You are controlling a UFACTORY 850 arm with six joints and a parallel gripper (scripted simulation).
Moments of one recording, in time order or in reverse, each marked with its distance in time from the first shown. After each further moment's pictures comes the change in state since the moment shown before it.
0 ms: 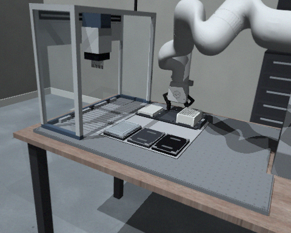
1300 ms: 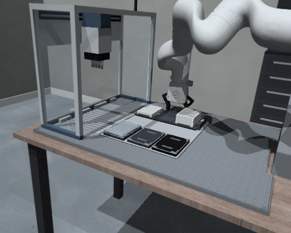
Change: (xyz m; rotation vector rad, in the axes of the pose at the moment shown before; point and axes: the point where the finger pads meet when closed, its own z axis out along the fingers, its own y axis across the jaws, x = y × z) arm -0.008 0.000 0.000 0.000 -0.001 0.000
